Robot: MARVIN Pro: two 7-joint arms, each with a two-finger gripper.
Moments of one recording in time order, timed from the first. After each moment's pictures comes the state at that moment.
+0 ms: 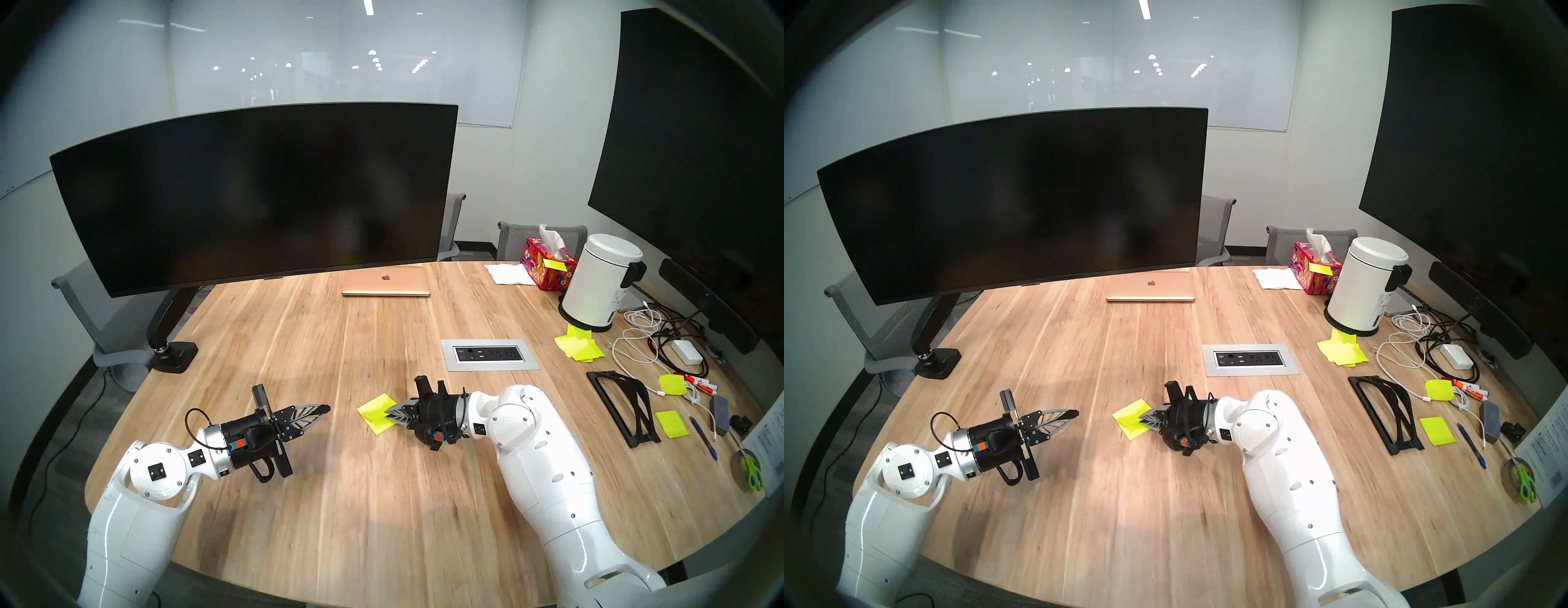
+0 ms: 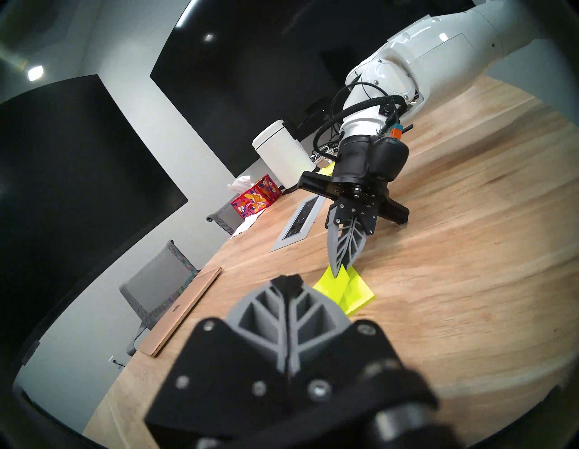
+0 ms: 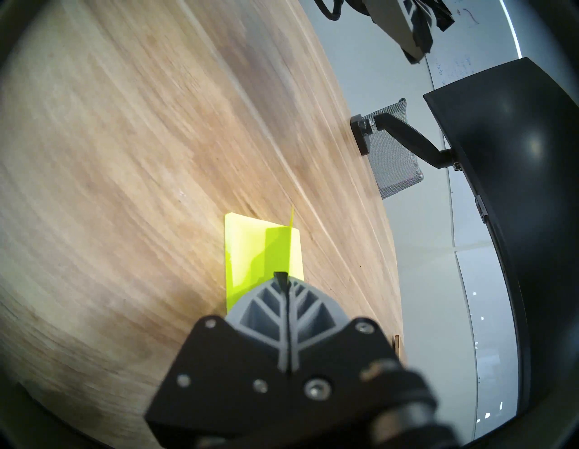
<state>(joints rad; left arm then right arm) 1.87 -1.12 -1.69 -1.76 0.08 -0.54 -0.84 -1.40 -1.47 1.43 -1.42 -1.02 -0.84 0.83</state>
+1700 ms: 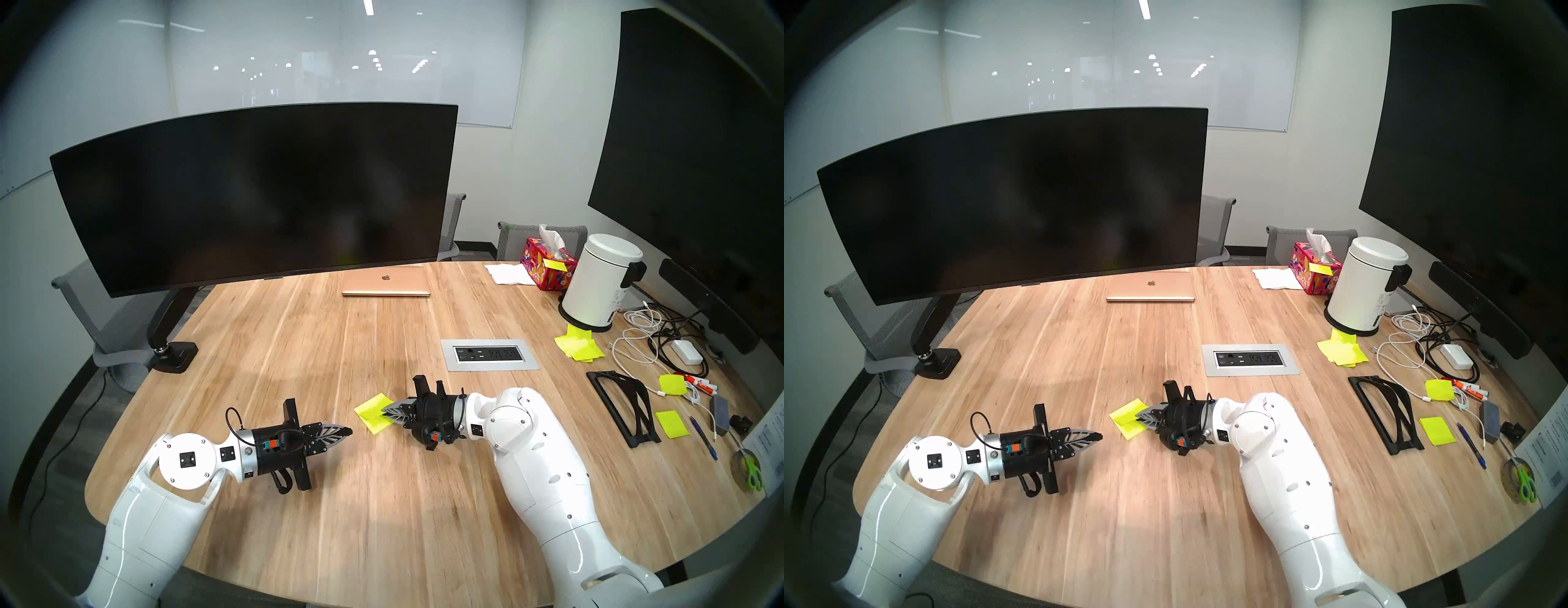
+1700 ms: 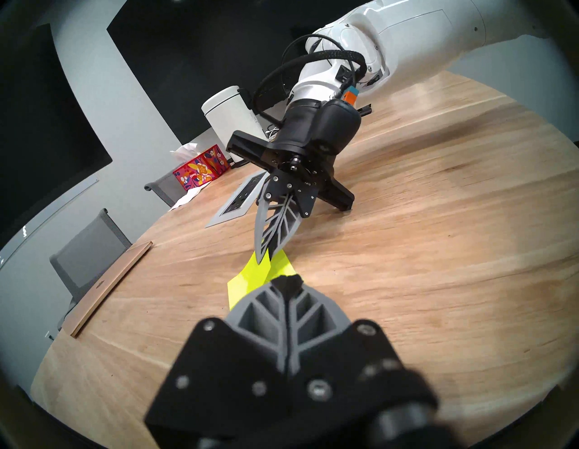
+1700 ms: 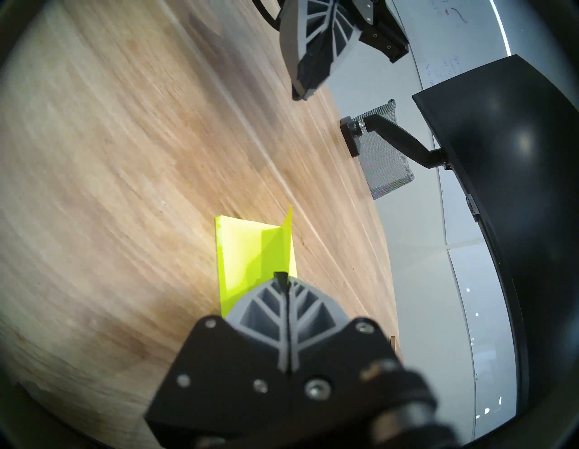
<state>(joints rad) 1.78 -1.12 -1.56 -1.71 0.12 -0.35 -0.94 -1.40 -1.48 1.44 -1.40 -1.02 -0.85 0.80</state>
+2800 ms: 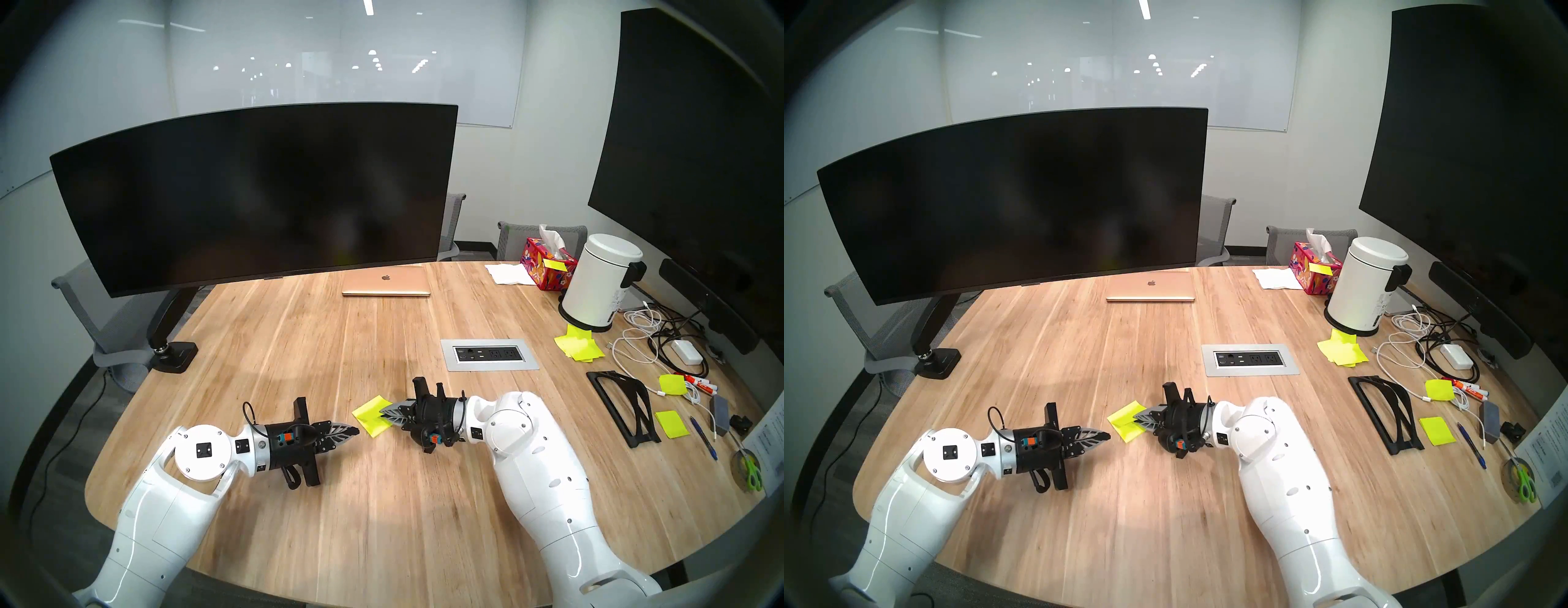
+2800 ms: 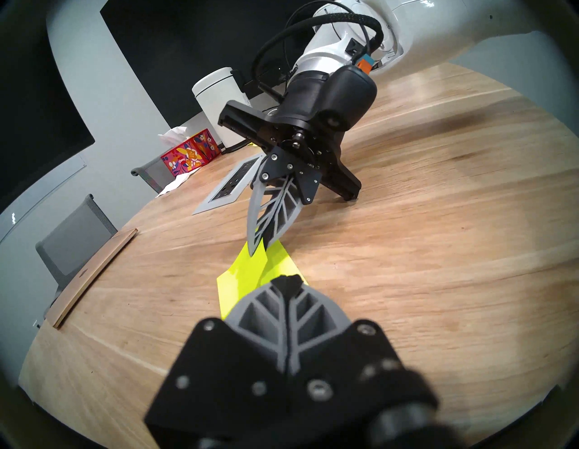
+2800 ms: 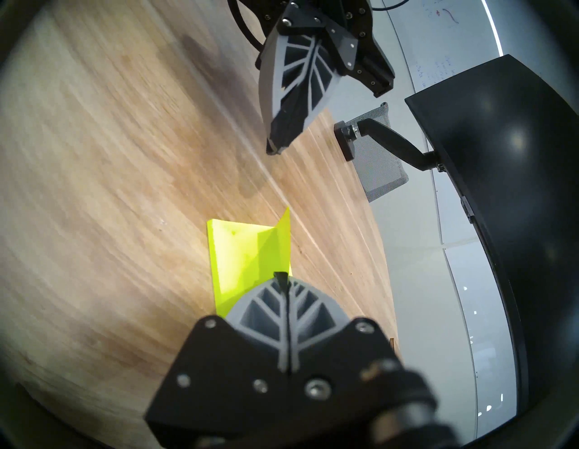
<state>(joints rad) 1.71 -1.12 -1.51 -1.66 0.16 -0.28 -0.95 -1.42 -1.49 1.44 -1.41 -1.00 -0.85 0.79</state>
